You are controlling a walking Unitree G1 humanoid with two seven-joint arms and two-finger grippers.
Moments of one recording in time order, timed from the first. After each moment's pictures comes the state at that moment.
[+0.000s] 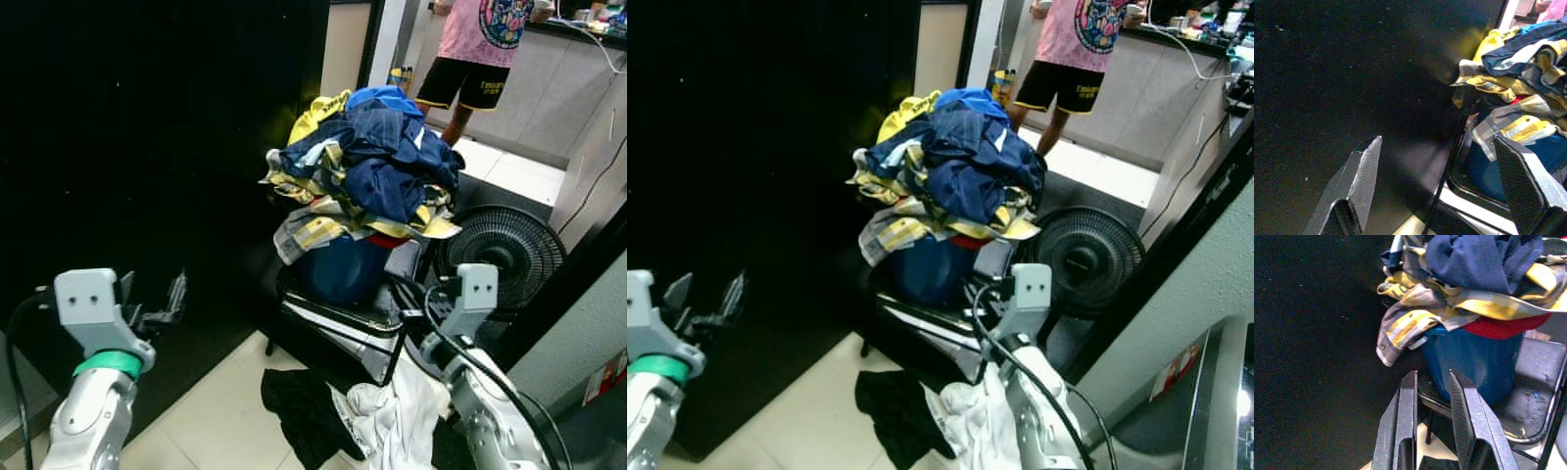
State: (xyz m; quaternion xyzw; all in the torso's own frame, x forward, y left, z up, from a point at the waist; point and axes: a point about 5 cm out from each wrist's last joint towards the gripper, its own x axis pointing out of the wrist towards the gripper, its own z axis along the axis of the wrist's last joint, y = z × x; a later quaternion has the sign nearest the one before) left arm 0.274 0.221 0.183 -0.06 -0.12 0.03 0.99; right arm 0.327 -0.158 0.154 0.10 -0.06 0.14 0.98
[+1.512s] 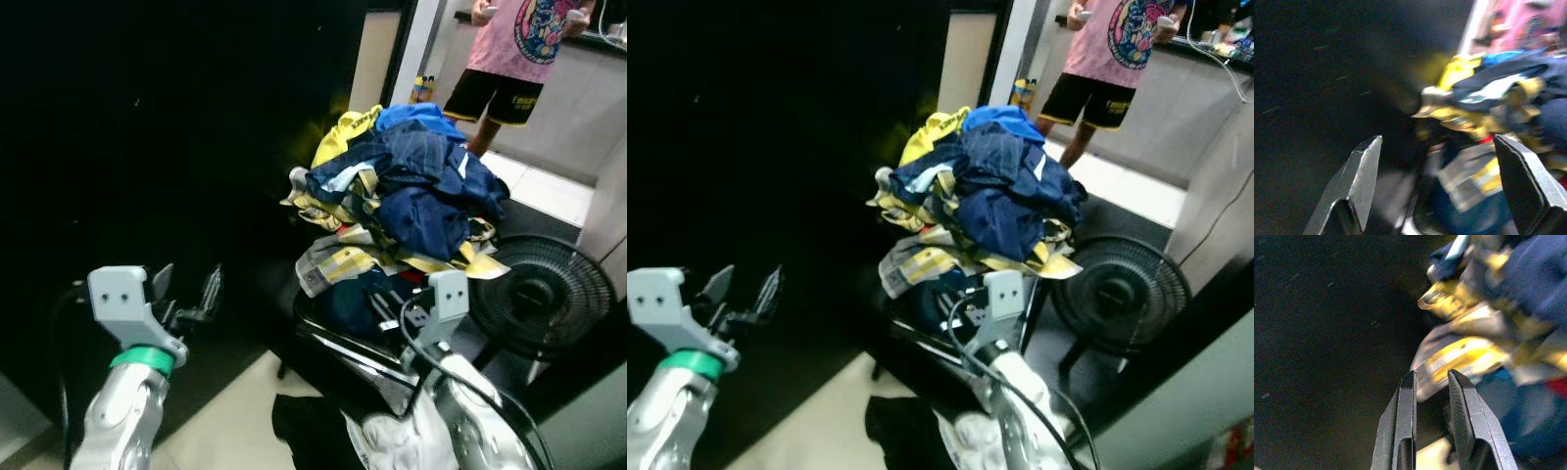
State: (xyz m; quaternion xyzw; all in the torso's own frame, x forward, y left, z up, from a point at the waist) left arm 0.281 0.178 0.190 -0.09 -0.15 -0.06 0.98; right arm 0.322 -0.137 0.153 0.09 -0.07 0.21 0.97
